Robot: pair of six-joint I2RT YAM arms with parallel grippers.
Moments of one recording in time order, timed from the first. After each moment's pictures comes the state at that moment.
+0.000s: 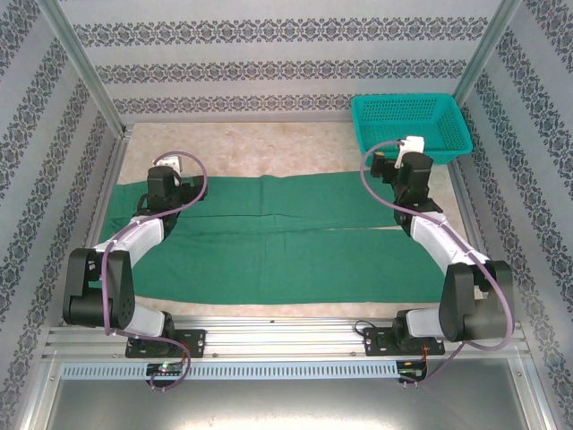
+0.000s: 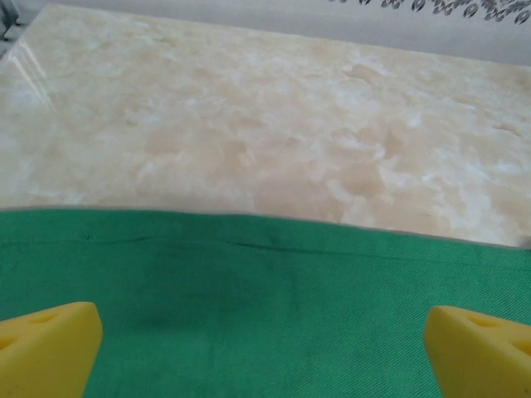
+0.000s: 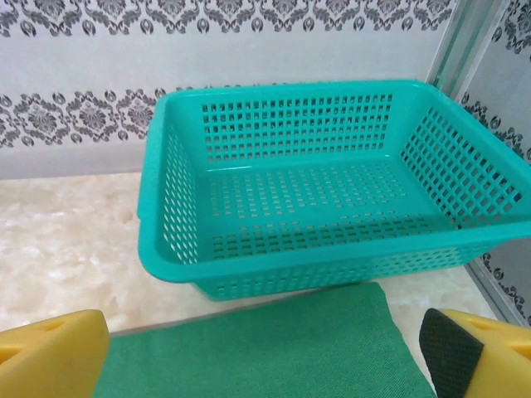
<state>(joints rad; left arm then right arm) 0.00 1.45 0.75 0.14 -0.06 -0.16 0.05 1.36 0.82 0.20 0.19 0.07</state>
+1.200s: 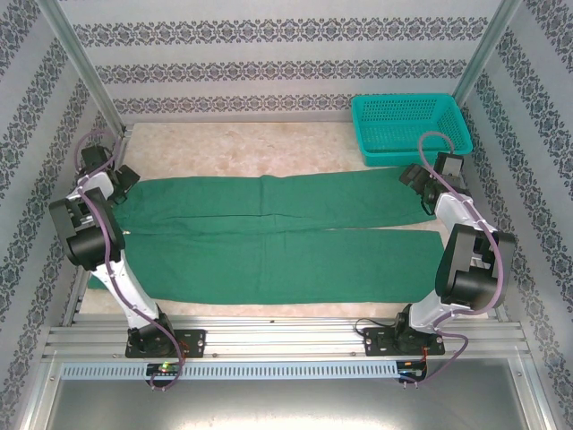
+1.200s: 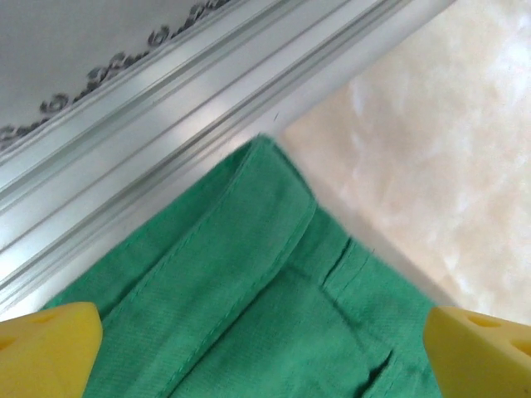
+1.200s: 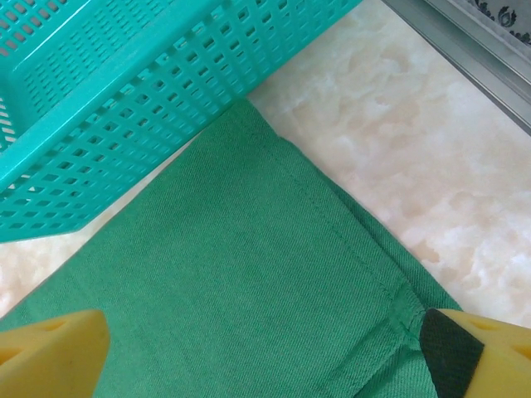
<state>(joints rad) 0.49 2.00 1.39 -0.38 -0.02 -0.52 -0.27 1.58 0.98 -0.19 -0.04 0.45</state>
